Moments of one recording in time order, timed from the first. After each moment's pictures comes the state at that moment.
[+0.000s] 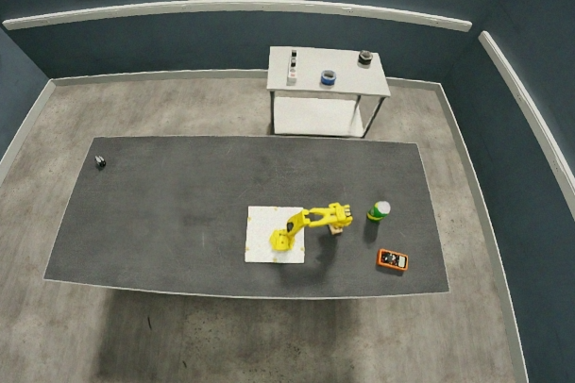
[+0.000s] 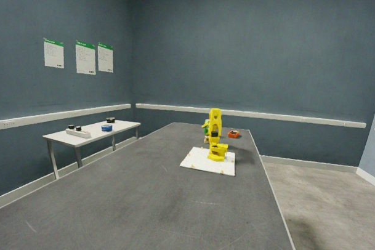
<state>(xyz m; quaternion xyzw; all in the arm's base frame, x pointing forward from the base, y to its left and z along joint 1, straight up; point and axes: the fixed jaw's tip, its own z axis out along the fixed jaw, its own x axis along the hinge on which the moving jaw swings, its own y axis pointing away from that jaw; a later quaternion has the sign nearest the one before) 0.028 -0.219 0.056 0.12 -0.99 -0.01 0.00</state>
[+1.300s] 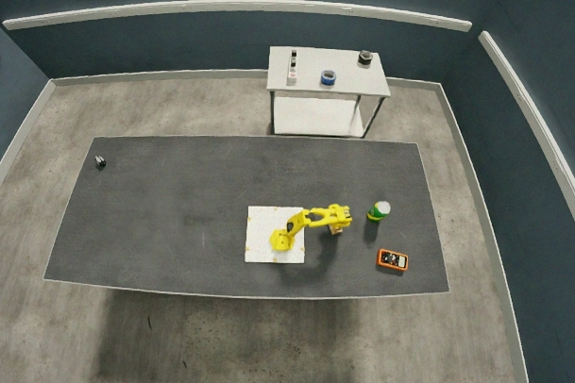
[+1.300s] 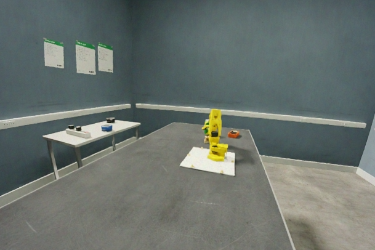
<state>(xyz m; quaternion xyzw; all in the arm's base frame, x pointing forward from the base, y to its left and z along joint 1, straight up) 0.028 -0.218 0.044 0.12 -0.99 -0.02 0.00</state>
